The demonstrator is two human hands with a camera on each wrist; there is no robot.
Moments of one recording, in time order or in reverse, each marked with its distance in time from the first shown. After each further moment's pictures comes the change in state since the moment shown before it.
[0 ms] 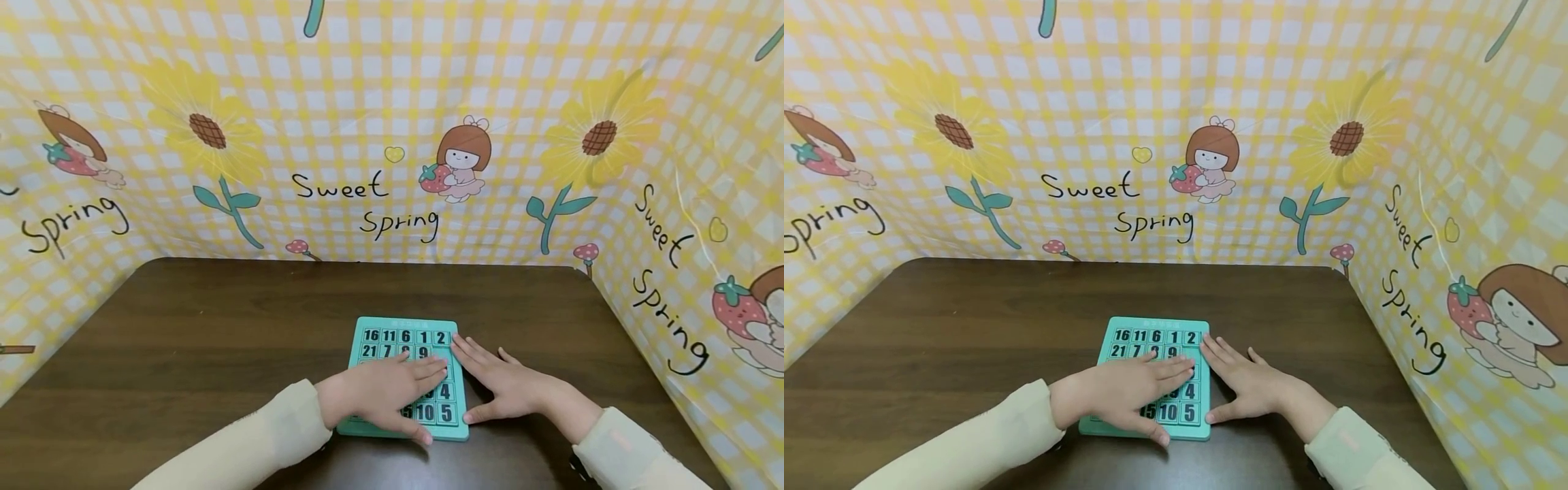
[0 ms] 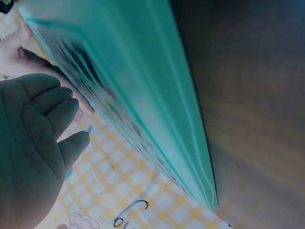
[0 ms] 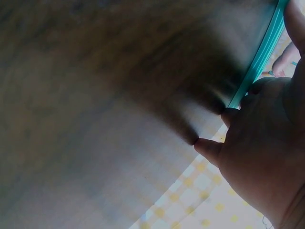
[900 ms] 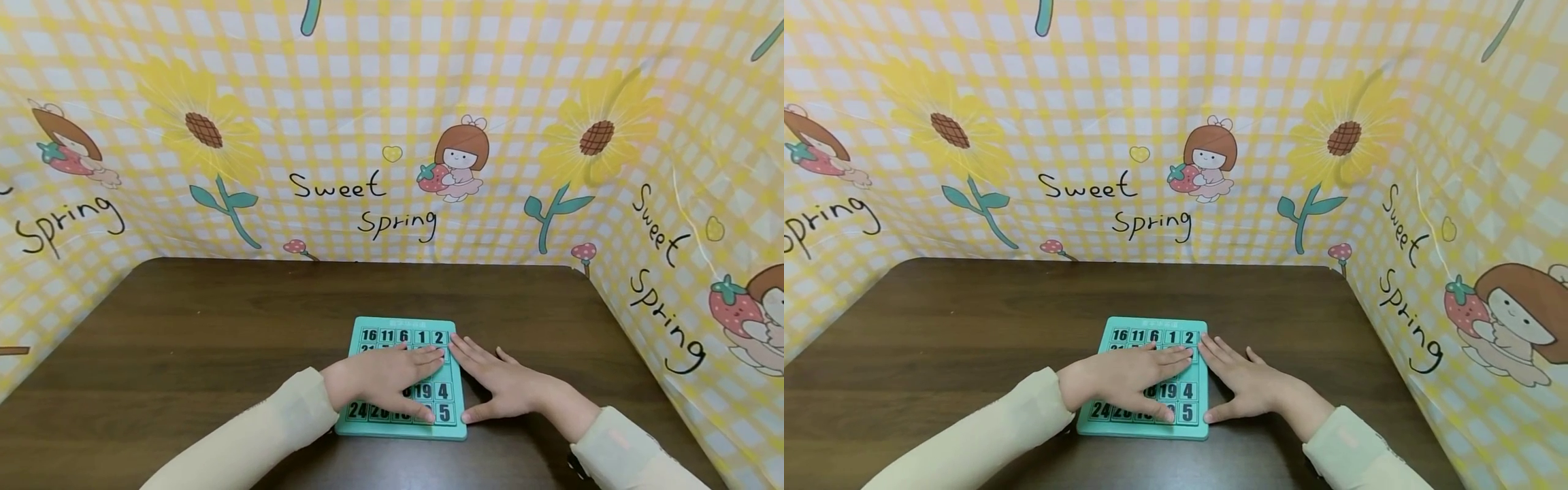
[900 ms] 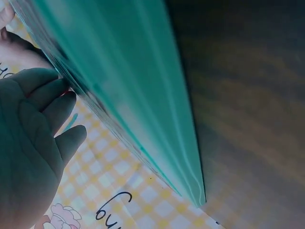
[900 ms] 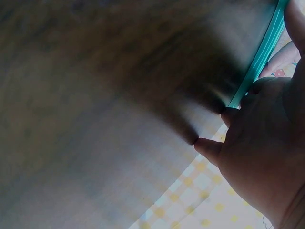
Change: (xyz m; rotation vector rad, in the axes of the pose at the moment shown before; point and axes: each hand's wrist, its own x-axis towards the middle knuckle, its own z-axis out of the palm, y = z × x) left_hand 0.013 -0.015 -0.001 -0.078 -0.010 -0.042; right_hand 0.000 -0.001 -0.002 0.003 -0.009 0.001
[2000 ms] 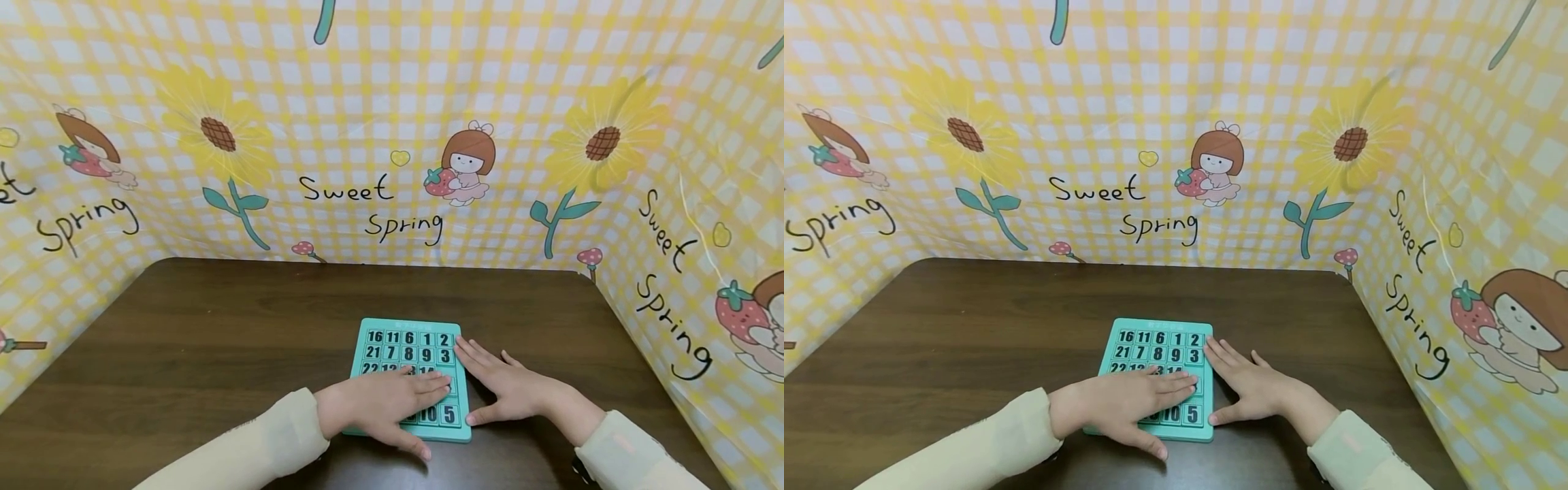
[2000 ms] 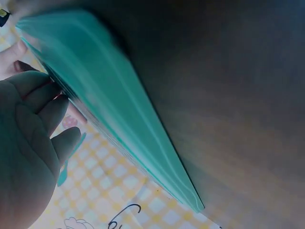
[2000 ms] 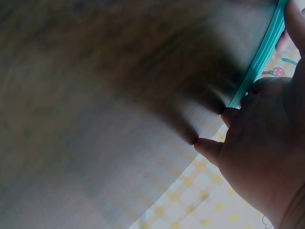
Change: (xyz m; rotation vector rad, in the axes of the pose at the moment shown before) left_hand -0.025 0.021 0.013 0.085 0.035 0.096; right_hand -0.002 -0.003 0.000 0.003 0.018 -0.012
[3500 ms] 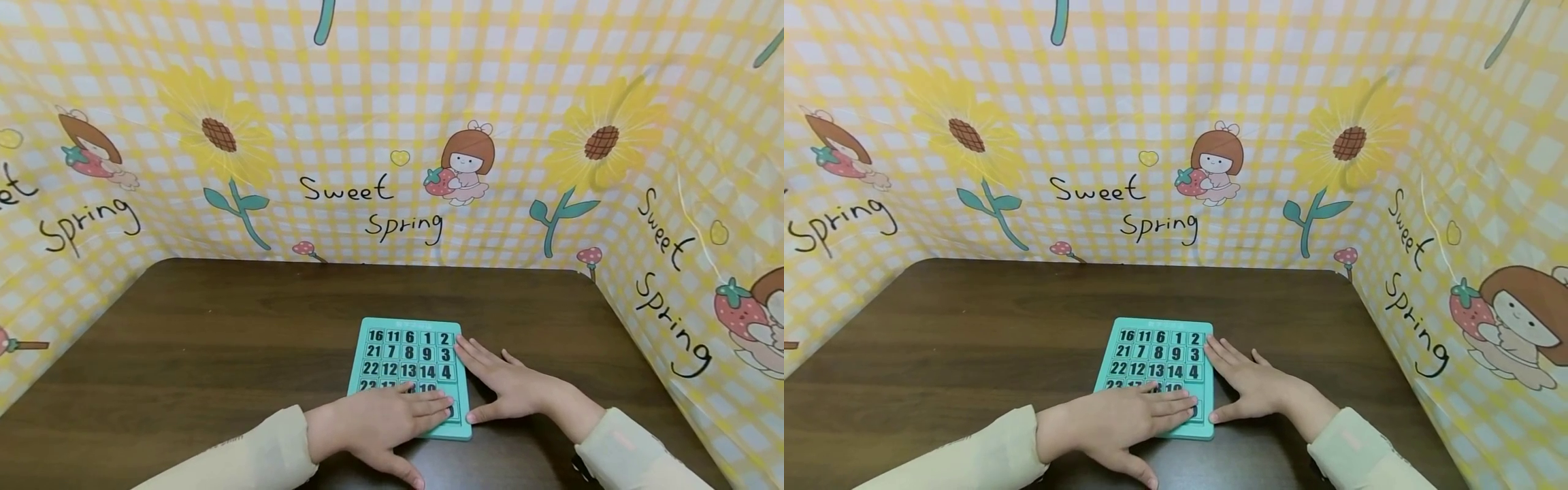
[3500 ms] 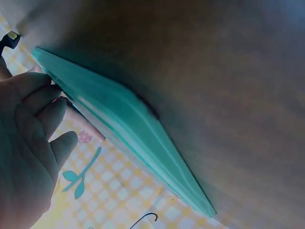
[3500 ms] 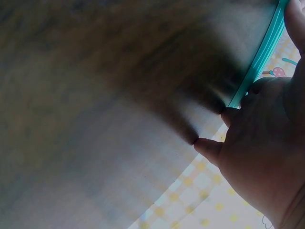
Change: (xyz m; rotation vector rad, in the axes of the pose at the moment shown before) left_hand -0.014 0.019 0.007 0.126 0.014 0.096; right_hand 0.002 0.002 0.002 -0.016 0.002 0.001
